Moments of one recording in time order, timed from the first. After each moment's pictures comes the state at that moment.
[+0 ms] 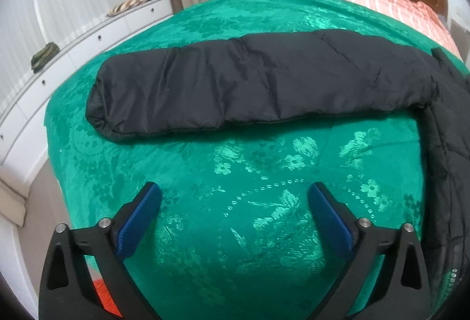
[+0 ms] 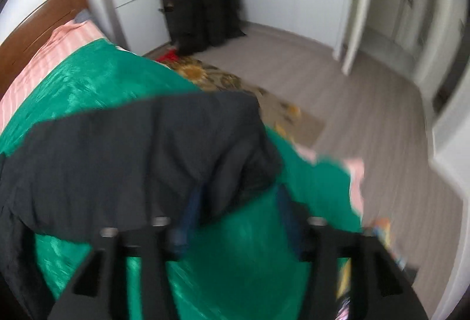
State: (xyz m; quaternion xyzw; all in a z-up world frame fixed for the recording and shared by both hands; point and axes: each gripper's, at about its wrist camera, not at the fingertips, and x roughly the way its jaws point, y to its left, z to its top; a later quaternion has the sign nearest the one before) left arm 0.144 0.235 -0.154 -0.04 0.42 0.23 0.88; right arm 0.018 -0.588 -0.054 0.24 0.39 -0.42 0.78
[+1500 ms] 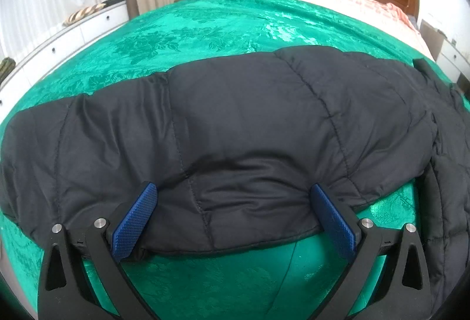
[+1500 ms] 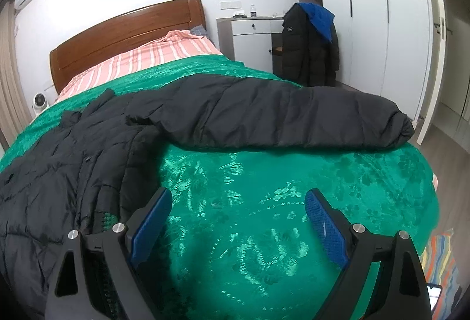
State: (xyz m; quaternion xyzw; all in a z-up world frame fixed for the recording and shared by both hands) left arm 0.237 0.247 -0.159 -0.05 0.41 0.12 0.90; right arm 0.021 -0.377 -0.067 0.10 0.30 -0.23 0.92
